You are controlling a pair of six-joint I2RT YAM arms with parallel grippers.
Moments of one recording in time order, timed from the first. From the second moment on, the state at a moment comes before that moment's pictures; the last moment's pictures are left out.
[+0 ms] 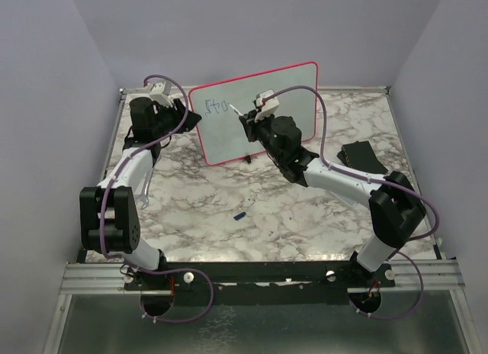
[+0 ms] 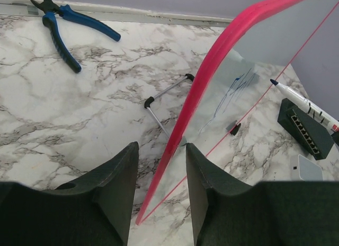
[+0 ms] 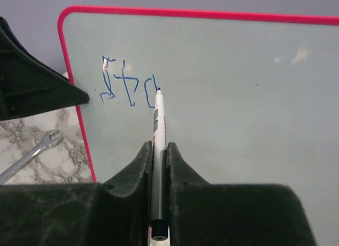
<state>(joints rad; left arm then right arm) 0.01 1.54 1.04 0.25 0.58 -0.36 0.78 1.68 1.16 0.53 0.23 0.02</state>
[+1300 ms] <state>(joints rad) -0.04 1.55 1.04 0.27 0.59 -0.33 0.78 1.73 1.21 0.53 0.27 0.02</state>
